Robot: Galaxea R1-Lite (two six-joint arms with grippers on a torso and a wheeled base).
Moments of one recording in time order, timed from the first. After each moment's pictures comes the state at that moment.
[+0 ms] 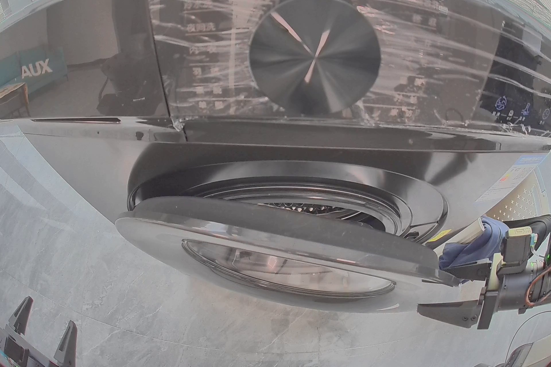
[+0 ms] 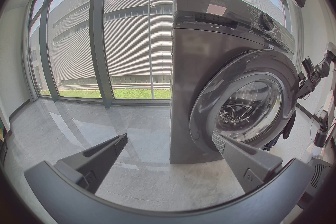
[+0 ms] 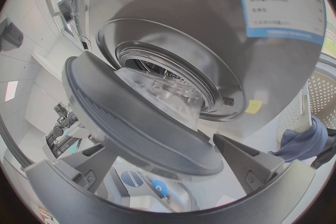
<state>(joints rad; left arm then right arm) -0.01 0.02 -0.02 0.00 -0.03 0.00 0.57 1.08 -0.36 -0.26 0.27 0.22</state>
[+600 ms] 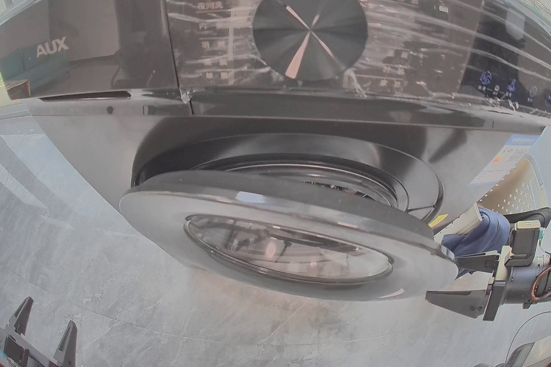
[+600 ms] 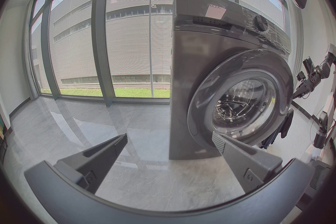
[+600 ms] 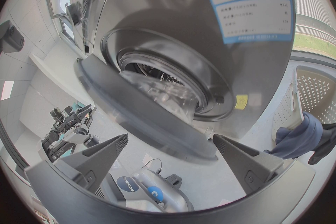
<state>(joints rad) -0.01 0.02 -0.02 0.00 -0.03 -0.01 0.54 1.04 -0.35 -0.27 0.24 0.22</state>
